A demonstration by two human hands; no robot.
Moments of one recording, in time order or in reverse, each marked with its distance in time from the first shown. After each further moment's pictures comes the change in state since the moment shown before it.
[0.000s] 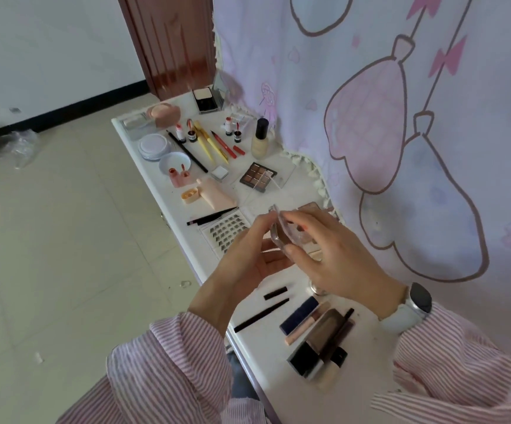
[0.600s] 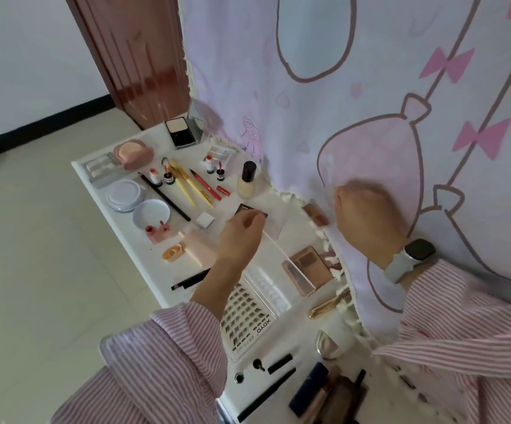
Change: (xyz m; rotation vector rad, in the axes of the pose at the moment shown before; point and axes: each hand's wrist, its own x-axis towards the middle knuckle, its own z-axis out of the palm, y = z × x) left_hand 0.137 0.061 -0.028 0.594 0.337 0.111; right_hand 0.117 0.097 -0.043 -0.730 -0.081 0.442
